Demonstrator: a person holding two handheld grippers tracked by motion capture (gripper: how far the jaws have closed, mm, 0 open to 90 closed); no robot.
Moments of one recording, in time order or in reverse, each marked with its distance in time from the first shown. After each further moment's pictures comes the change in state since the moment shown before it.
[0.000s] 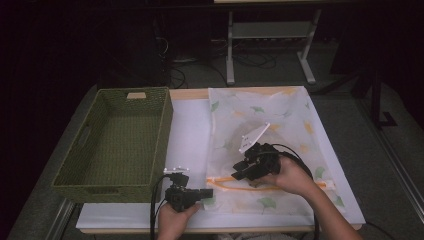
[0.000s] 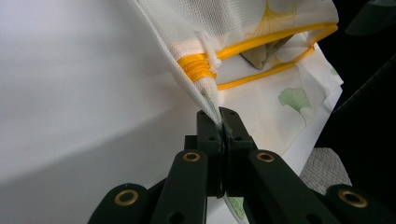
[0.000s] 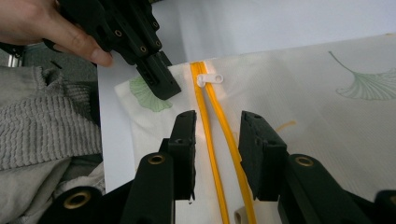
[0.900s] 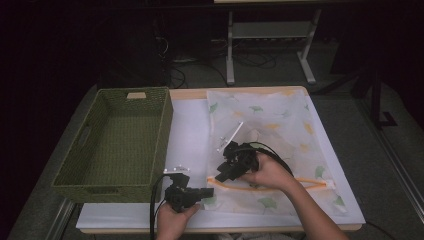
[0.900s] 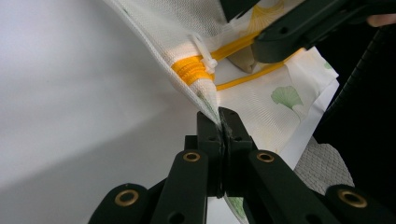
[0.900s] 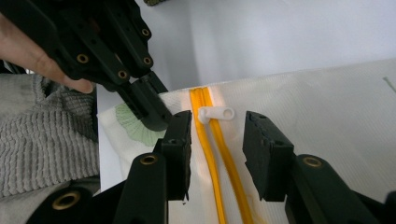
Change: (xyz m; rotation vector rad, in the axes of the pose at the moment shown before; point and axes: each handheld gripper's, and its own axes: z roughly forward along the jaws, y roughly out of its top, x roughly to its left) left arm -0.010 0.002 -0.006 -0.004 0.006 0.078; right arm -0.008 0.031 0.045 0.077 0.087 0.009
